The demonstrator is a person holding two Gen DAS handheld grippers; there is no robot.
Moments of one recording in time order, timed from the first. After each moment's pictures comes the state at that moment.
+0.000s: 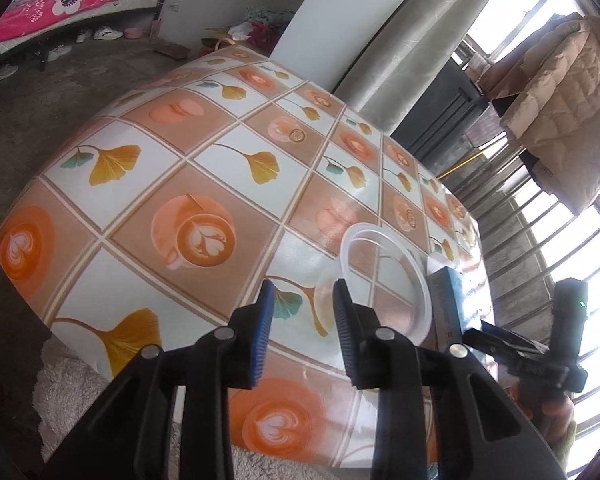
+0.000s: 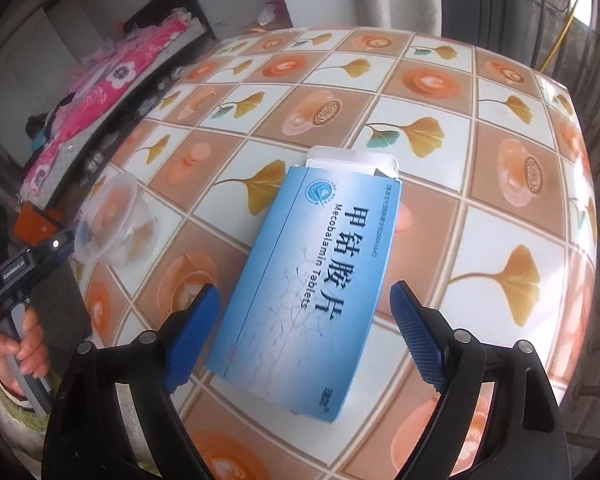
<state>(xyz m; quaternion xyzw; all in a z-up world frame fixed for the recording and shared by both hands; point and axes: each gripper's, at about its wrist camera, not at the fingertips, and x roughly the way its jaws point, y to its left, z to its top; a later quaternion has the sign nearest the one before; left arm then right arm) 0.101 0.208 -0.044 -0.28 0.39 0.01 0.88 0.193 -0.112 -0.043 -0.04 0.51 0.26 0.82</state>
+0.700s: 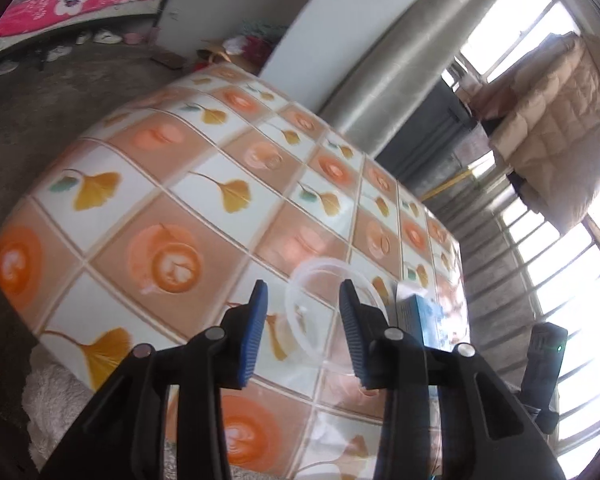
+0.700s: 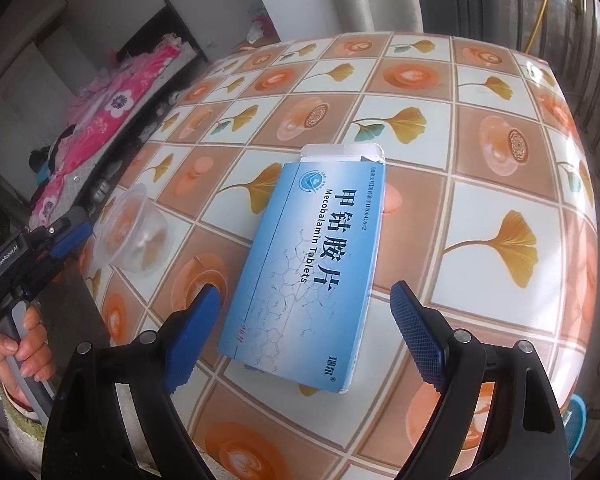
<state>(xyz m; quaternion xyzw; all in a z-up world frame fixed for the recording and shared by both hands) 0.111 0.197 -0.019 -0.30 0.37 0.00 0.88 0.184 -0.124 -0.043 0.02 0.50 0.25 0.83</state>
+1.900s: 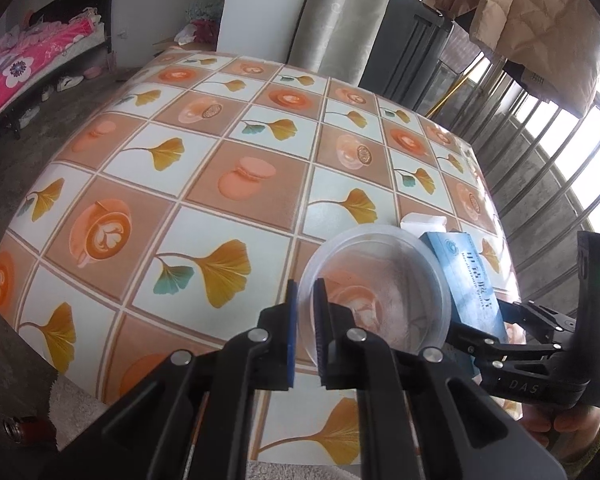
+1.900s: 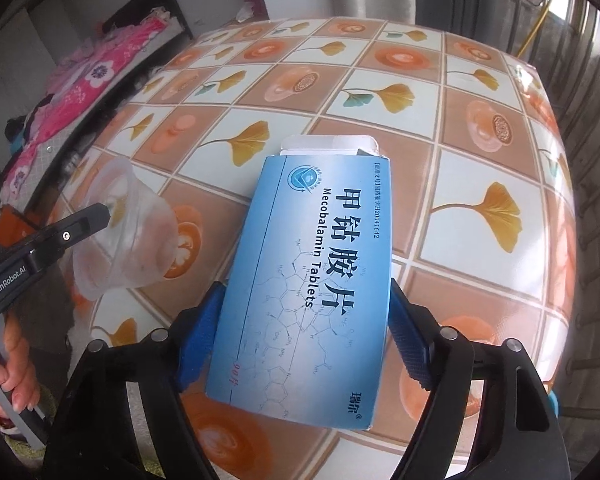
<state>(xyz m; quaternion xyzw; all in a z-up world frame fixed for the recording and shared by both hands) 0.125 0.104 -0.037 -0.14 0.44 -0.01 0.89 0.162 -0.117 -0.058 -0.05 0.51 0.21 0.83</state>
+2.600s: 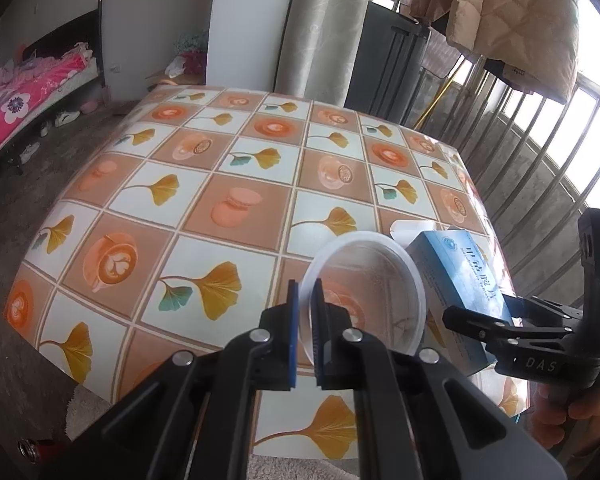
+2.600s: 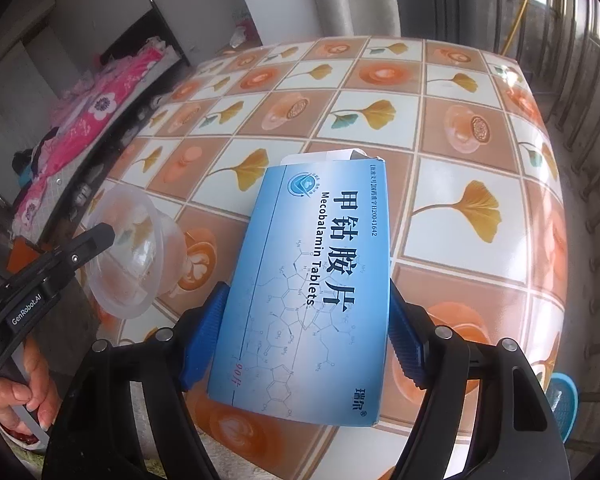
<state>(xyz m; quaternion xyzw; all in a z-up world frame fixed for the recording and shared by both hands) 0.111 0.088 -0.013 -0.09 0.40 -0.01 0.91 0.152 -0.136 -0.036 0.00 0.49 0.21 0.85</state>
